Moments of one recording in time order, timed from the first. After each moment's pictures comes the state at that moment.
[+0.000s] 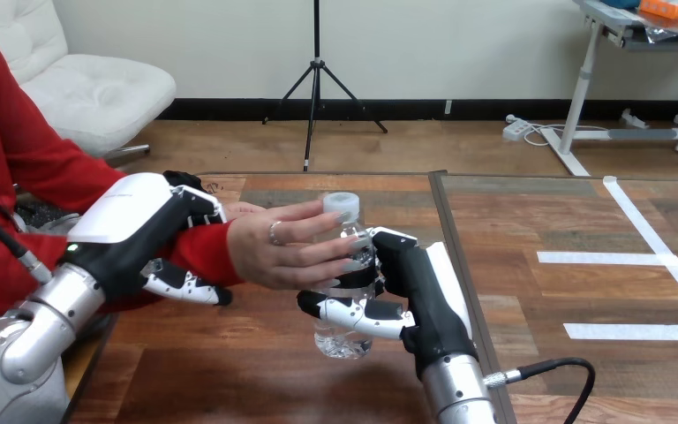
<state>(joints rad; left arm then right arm) -0.55 0.68 -0.33 1.02 0.56 -0.89 0.23 -0.05 0.05 0.28 0.28 -0.29 -0.22 -0.19</state>
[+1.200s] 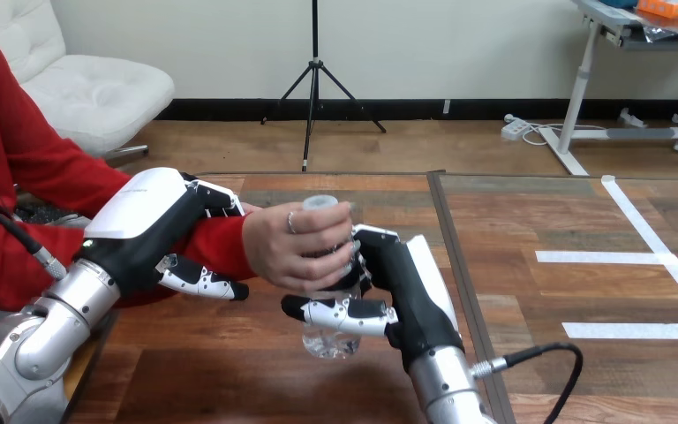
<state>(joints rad) -0.55 0.65 -0.32 1.01 0.54 -0.90 0.20 -0.09 0.04 0.31 0.28 -0.34 -0.19 -0.19</state>
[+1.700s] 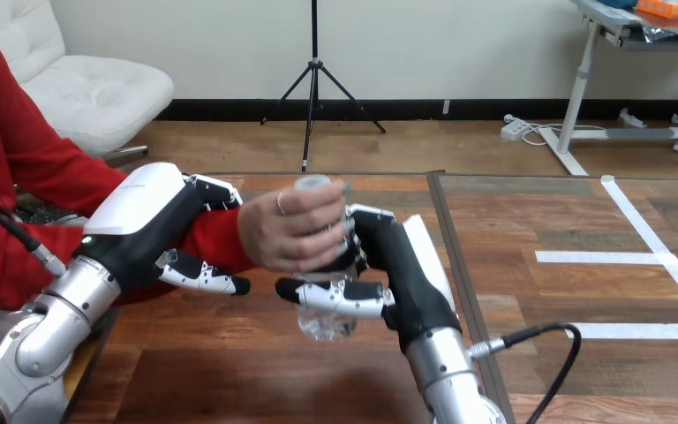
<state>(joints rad) -0.55 0.64 -0.30 1.00 0.53 -0.90 0.20 -0.14 0.04 0.31 0.26 -0.34 -0.19 -0.18</state>
